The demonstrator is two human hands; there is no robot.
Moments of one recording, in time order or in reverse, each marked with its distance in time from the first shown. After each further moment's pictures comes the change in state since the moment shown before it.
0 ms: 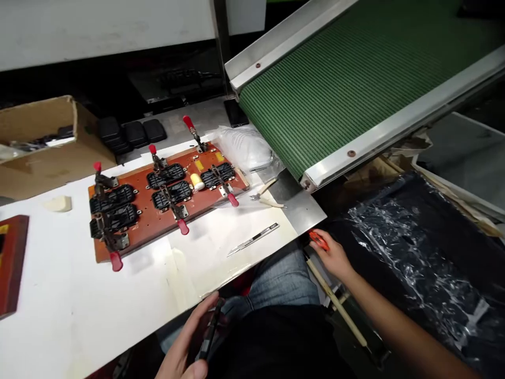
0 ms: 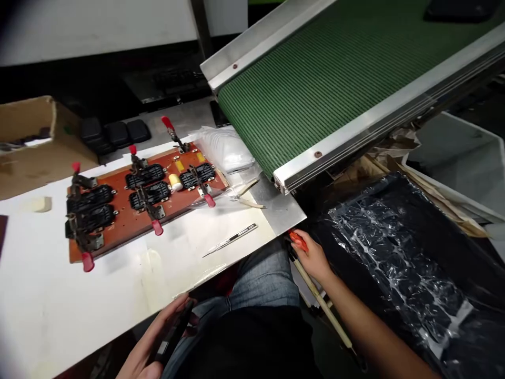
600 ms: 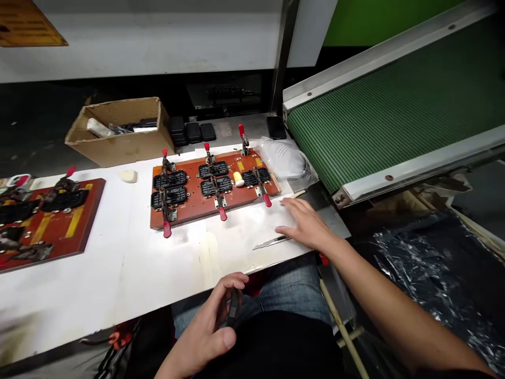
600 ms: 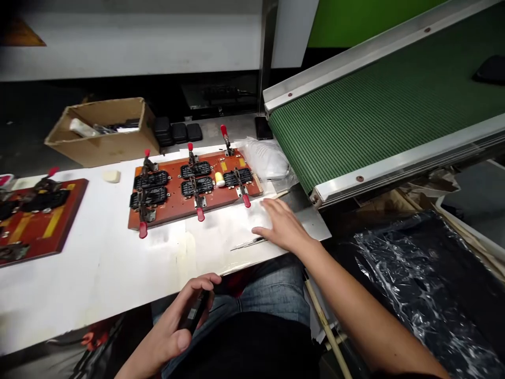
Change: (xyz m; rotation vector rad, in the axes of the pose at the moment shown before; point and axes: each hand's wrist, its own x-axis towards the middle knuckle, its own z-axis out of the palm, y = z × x) left_hand 0.014 0.026 0.005 -0.281 -0.108 0.231; right_hand 0.100 -0.209 0.020 -0.336 -0.177 -0.661
